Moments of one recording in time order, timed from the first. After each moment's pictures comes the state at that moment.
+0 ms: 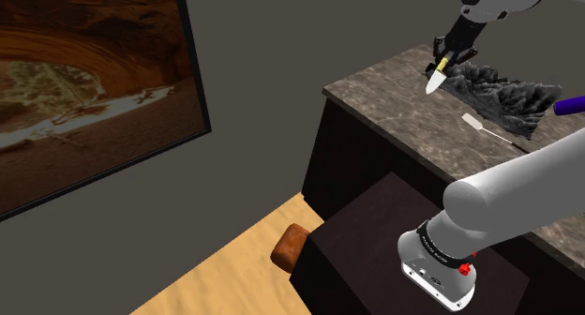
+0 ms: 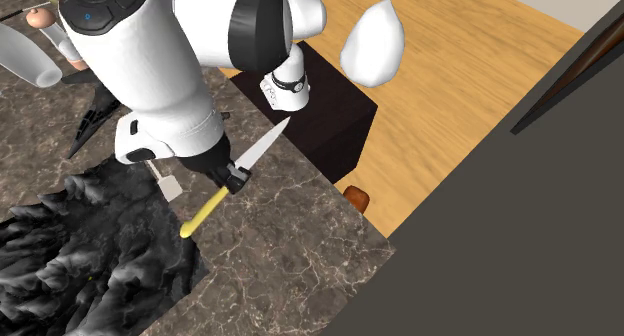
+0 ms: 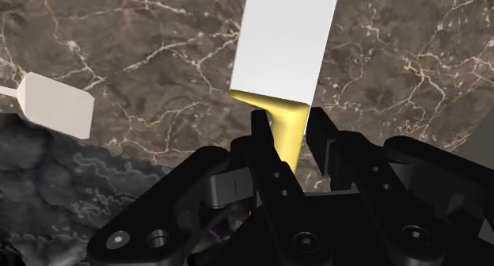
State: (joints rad) arm -0.49 -0.17 -0.31 -2.07 -0.06 1.97 0.36
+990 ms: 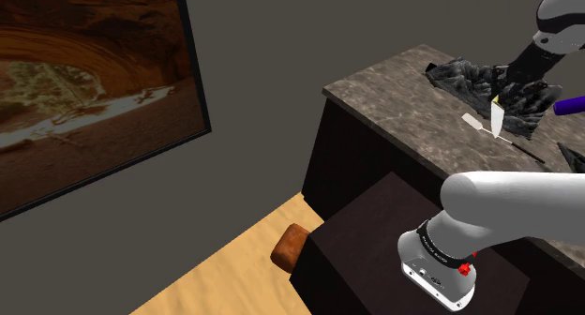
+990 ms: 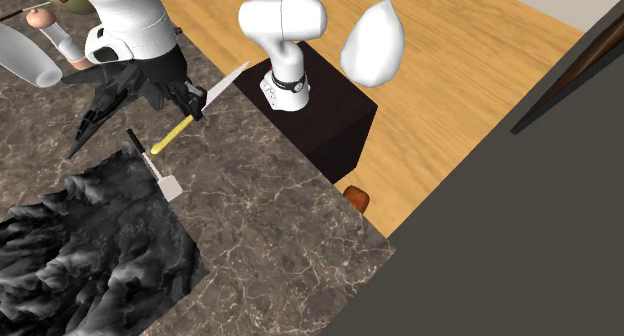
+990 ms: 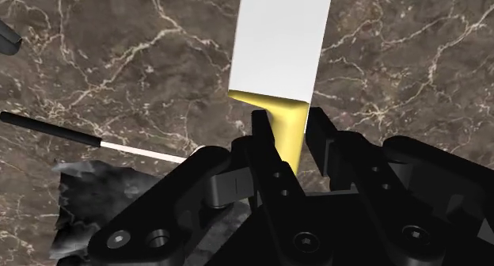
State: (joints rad) arm -0.66 -0.63 -0.41 -2.43 -0.24 1.89 0.19
